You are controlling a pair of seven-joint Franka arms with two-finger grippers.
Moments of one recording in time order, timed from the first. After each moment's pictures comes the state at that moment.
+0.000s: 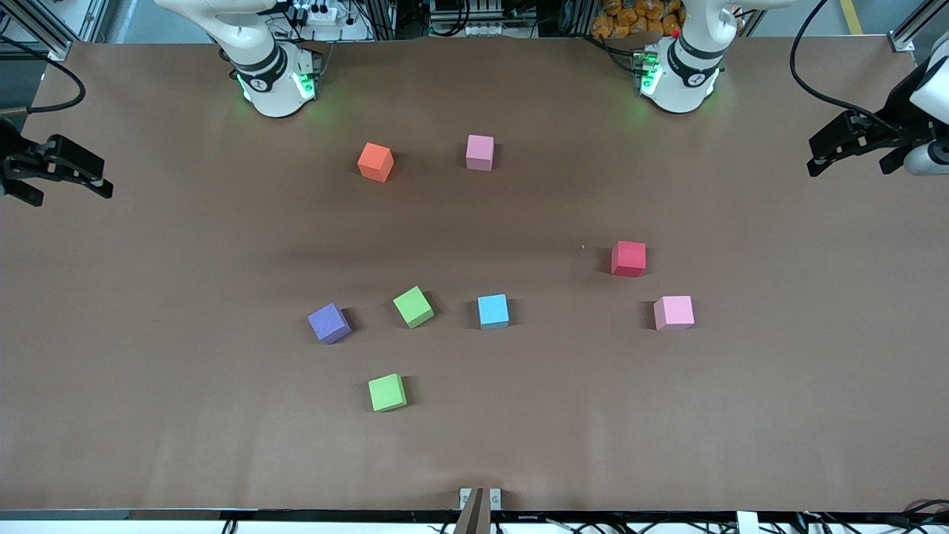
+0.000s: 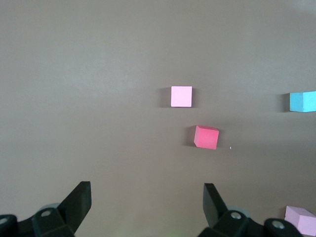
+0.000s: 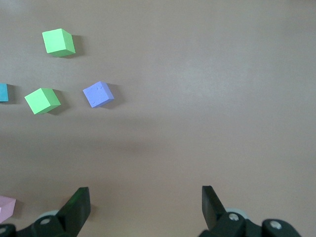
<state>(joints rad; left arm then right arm) -0.16 -0.05 0.06 -1.53 0.02 1.51 -0.11 0.00 0.05 -0.01 -1.42 0.03 1.48 -0.11</state>
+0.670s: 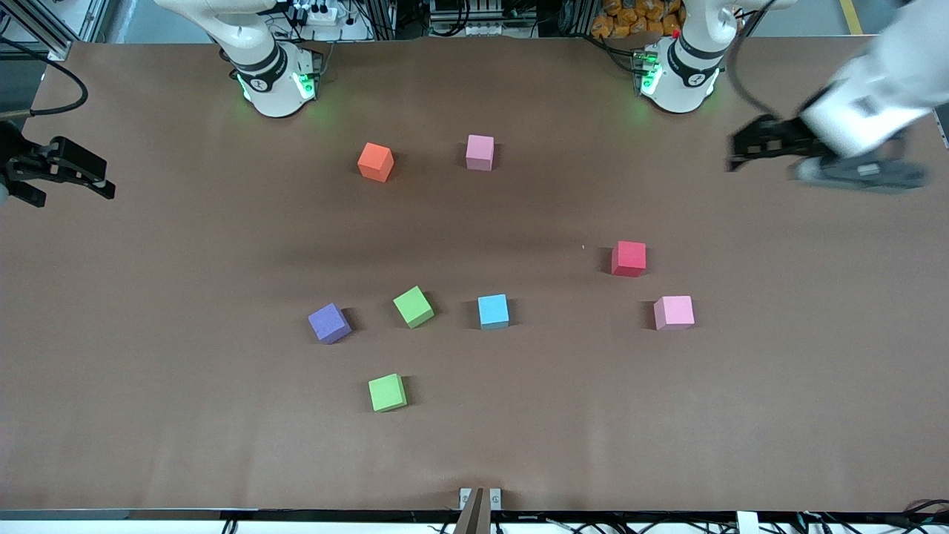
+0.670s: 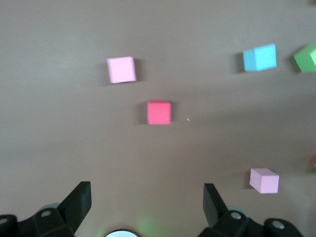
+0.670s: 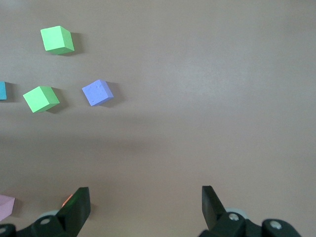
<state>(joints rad) -0.21 -0.03 -0.07 -1.67 -0.12 1.56 -0.15 0.00 0.06 -0.01 -1.43 0.03 1.47 -0.11</state>
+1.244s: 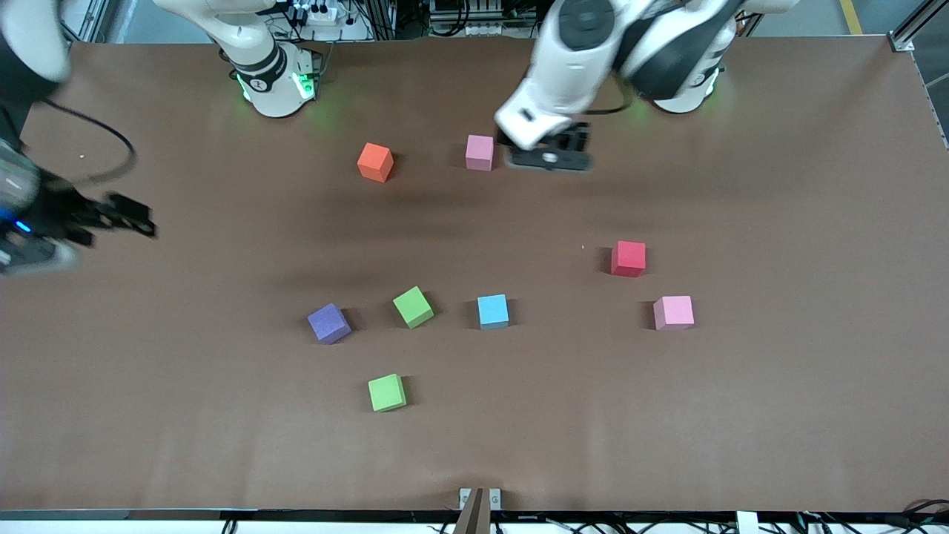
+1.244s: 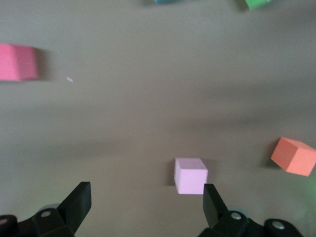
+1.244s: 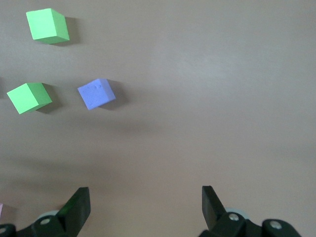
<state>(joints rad) -0.40 0.15 -0.47 -1.88 -0.11 1.95 -0.74 0.06 0.24 0.00 -1.44 0.03 1.60 -0.11</state>
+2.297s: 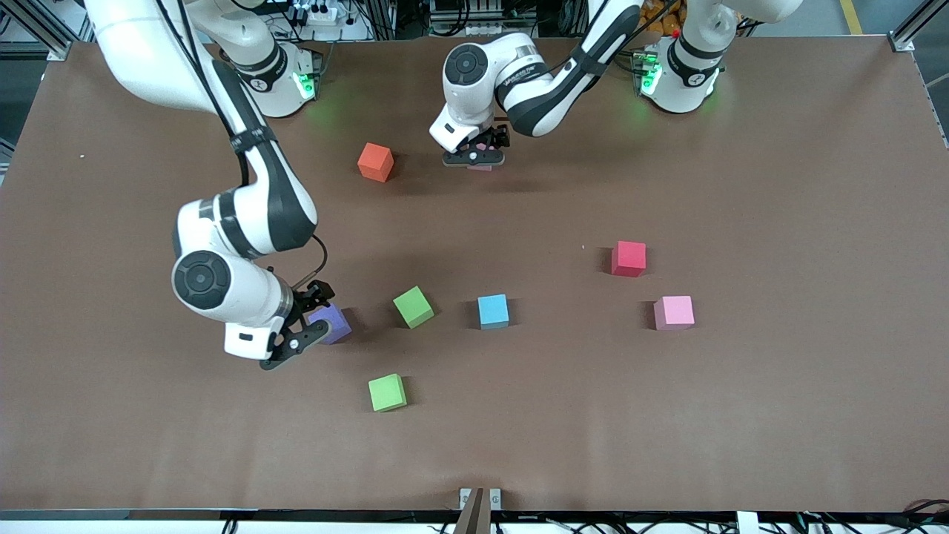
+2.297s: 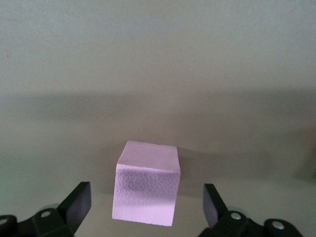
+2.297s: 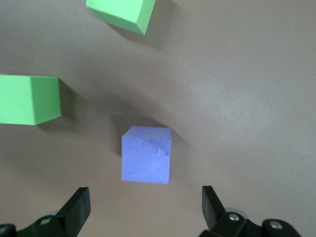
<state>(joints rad) -0.66 0.44 -0.48 -2.02 0.05 2.31 -1.14 0.29 0.58 -0.01 -1.56 0.03 2.06 -0.38</state>
